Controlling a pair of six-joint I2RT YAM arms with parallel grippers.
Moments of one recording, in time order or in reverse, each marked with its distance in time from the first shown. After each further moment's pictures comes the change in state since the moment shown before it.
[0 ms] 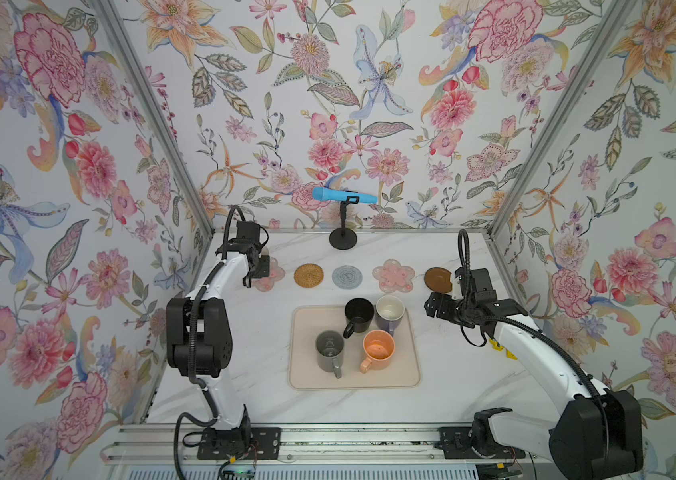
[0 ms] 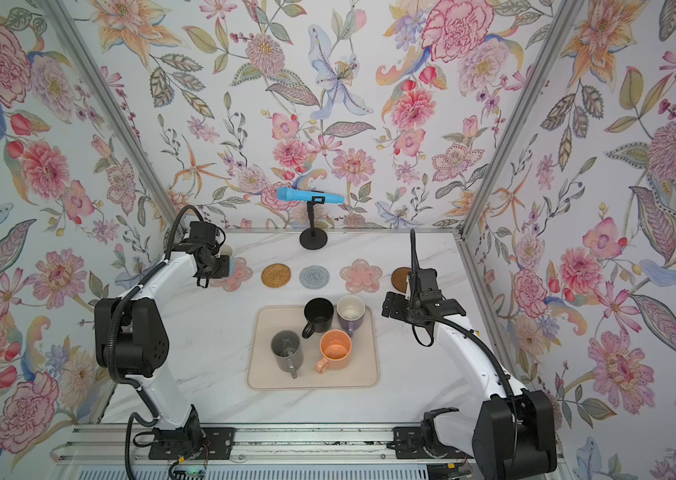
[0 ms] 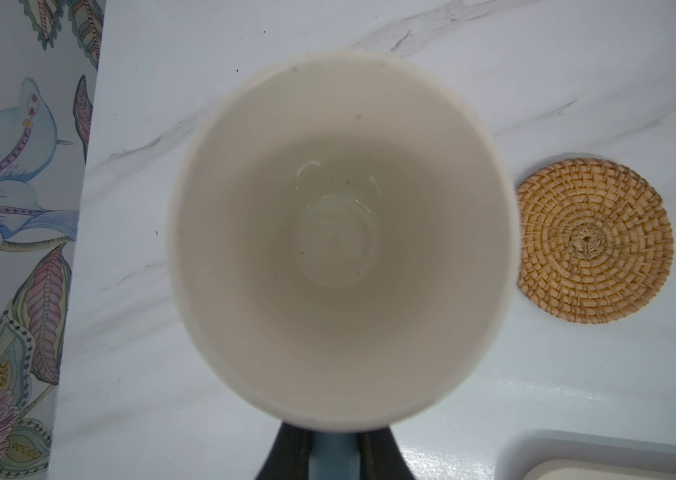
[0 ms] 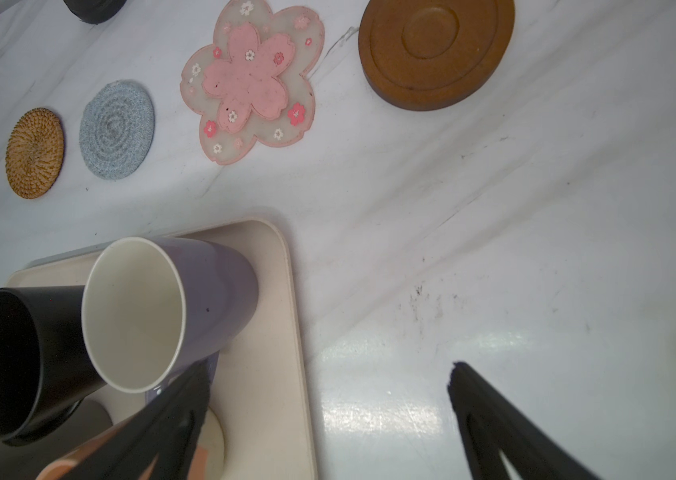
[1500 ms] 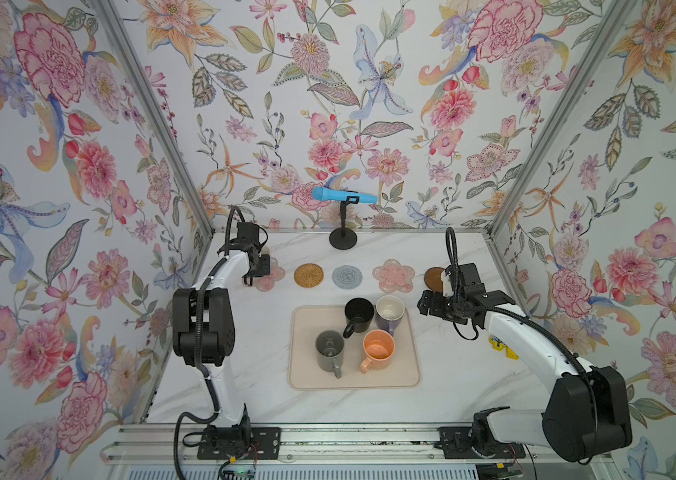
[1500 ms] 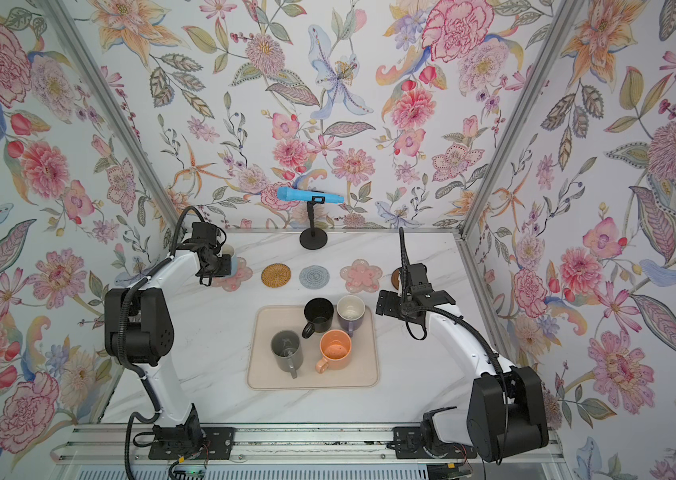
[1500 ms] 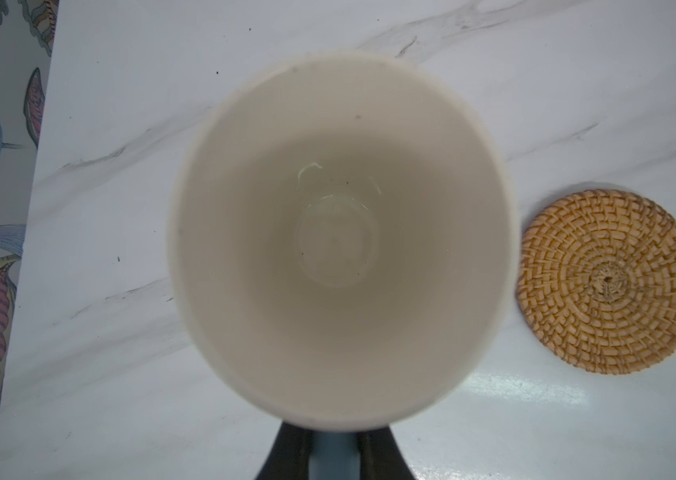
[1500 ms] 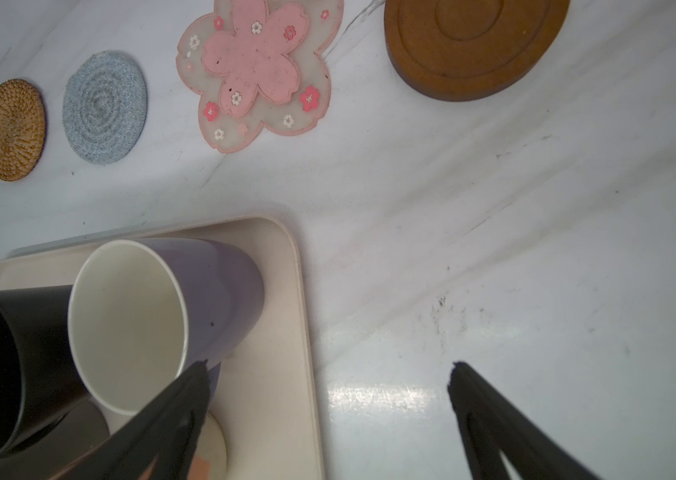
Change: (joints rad) left arm 0.026 0.090 0.034 0.050 0.035 -0.016; right arm 0.041 0.103 0.055 -0.004 0.003 0.000
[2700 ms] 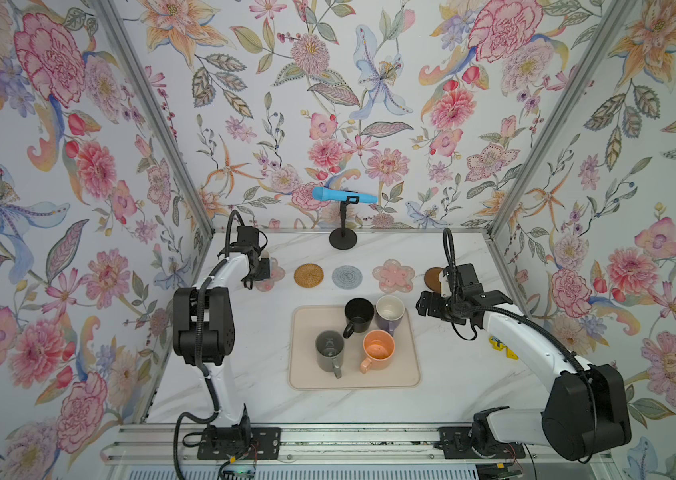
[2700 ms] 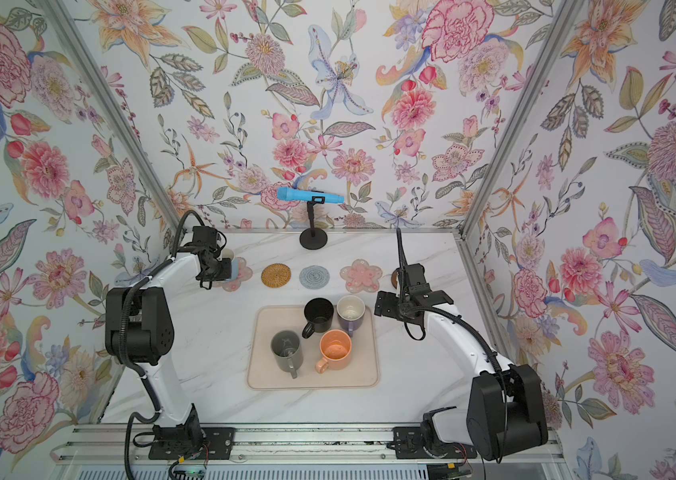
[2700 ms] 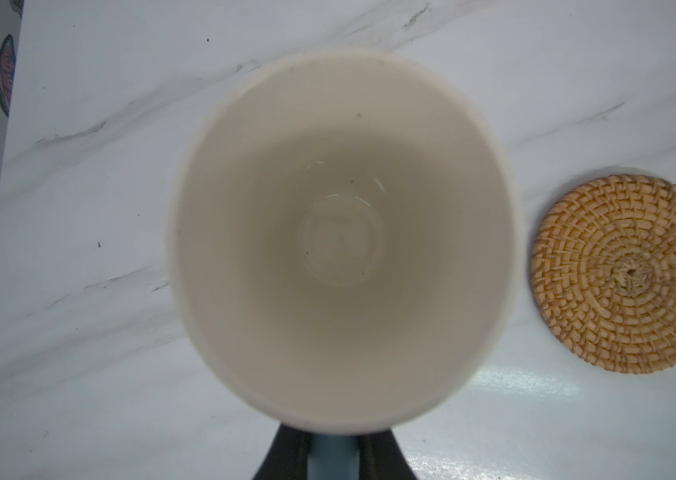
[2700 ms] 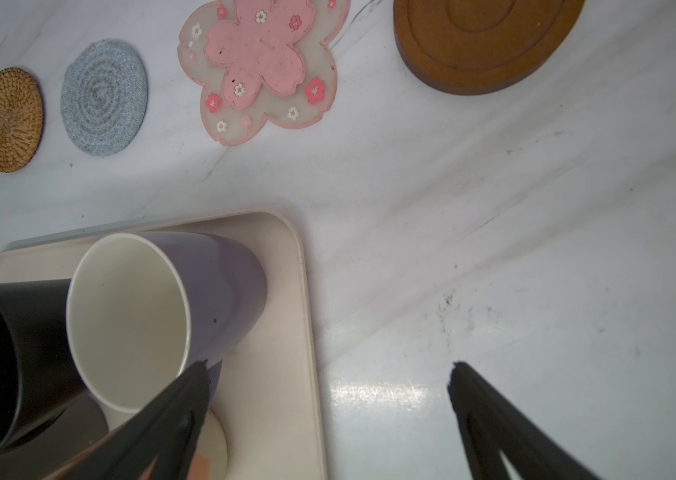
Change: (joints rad) left arm 0.006 0.006 -0.041 0.030 0.012 -0.017; right arm 0.014 0.009 0.001 0.000 0.000 0.000
